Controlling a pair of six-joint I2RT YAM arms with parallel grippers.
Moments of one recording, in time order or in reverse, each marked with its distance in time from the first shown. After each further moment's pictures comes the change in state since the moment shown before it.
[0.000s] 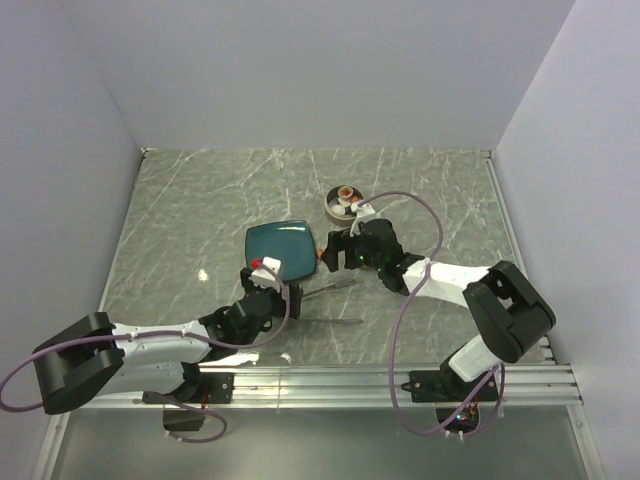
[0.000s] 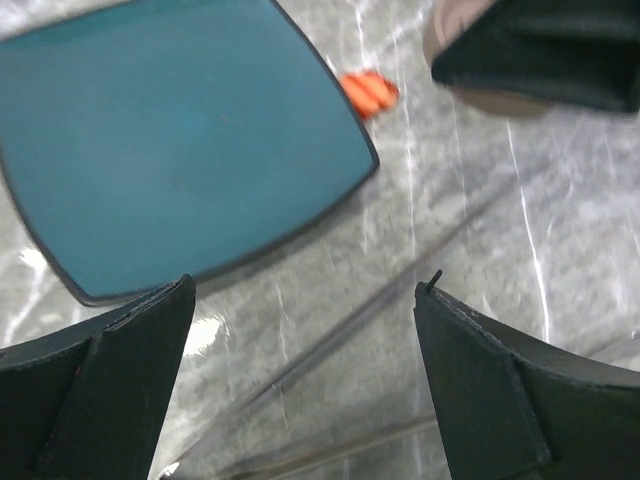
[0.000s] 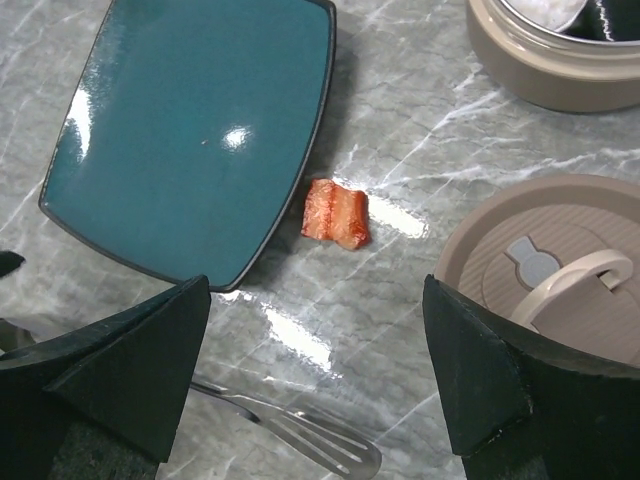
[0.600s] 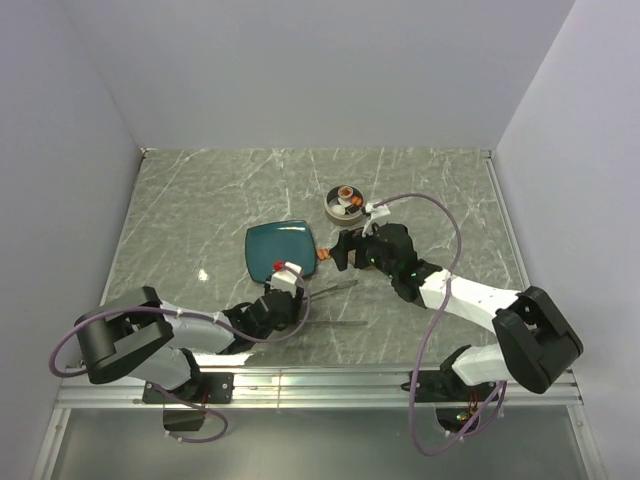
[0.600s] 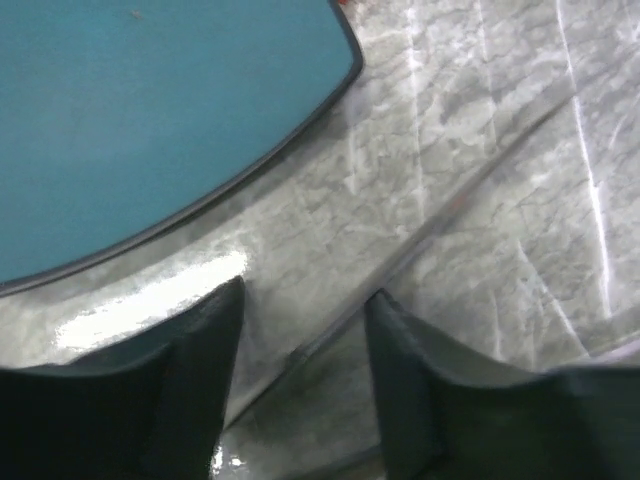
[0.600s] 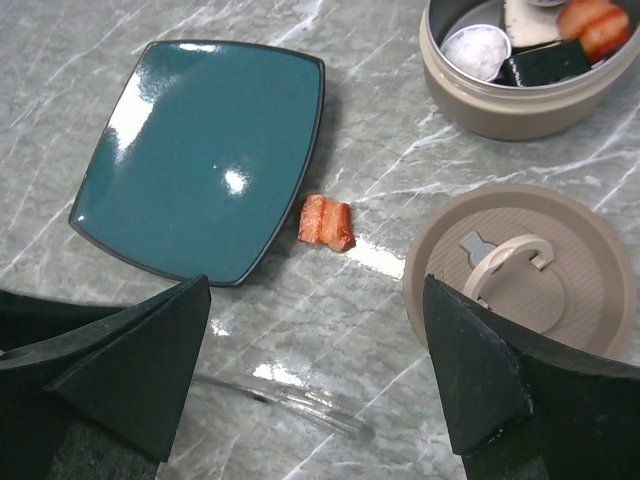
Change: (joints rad) left arm -0.002 0.277 0.053 0.027 0.105 -0.016; right arm 0.000 -0.187 -0.077 -0.011 0.070 -0.018
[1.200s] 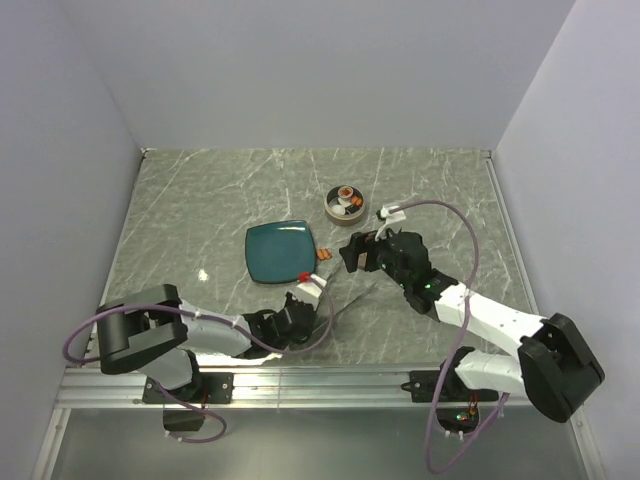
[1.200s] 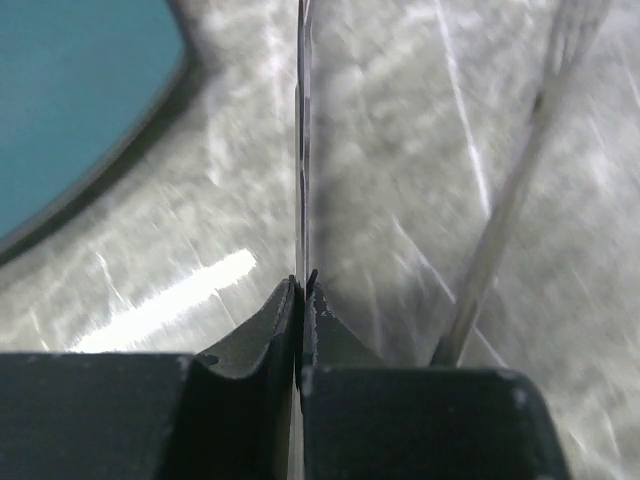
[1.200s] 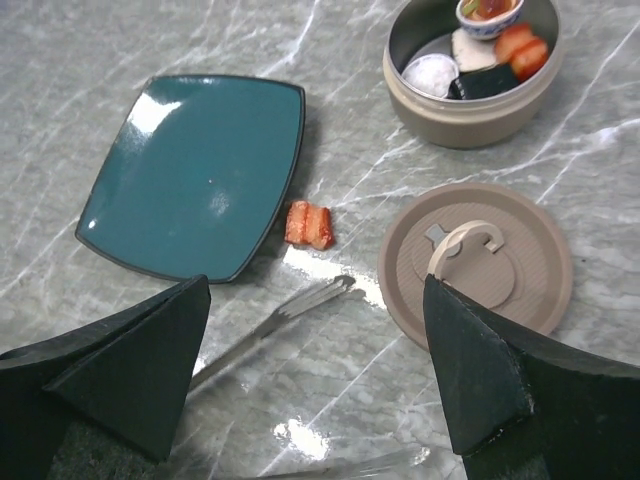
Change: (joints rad) left arm -0.159 0.115 0.133 -0.085 -0.063 -0.019; right arm 0.000 -0.163 -0.078 -0.013 0.067 -0.003
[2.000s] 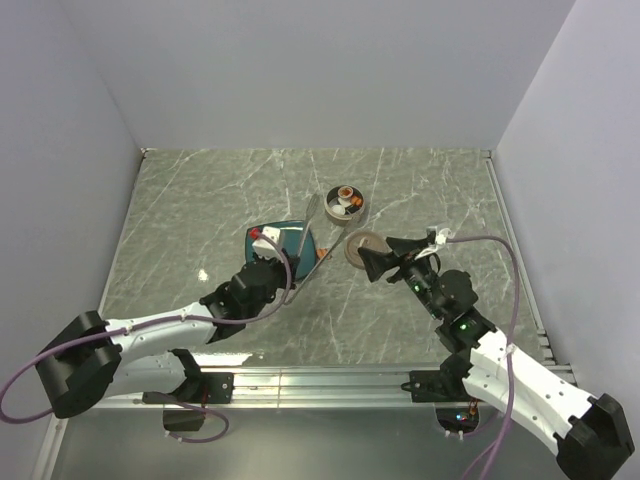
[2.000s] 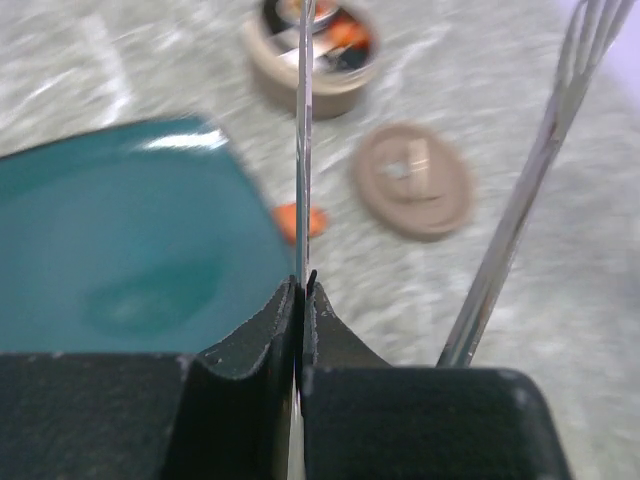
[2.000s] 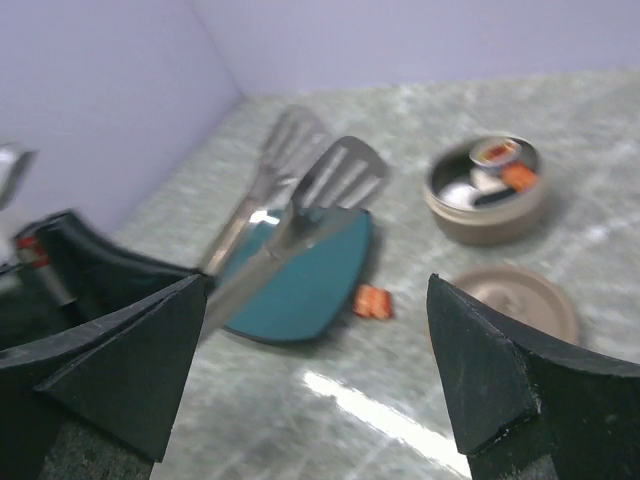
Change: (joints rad) left arm 0.273 -0.363 0.005 0.007 0.085 -0.003; right arm -0.007 -0.520 -0.230 0.102 0.024 0.098
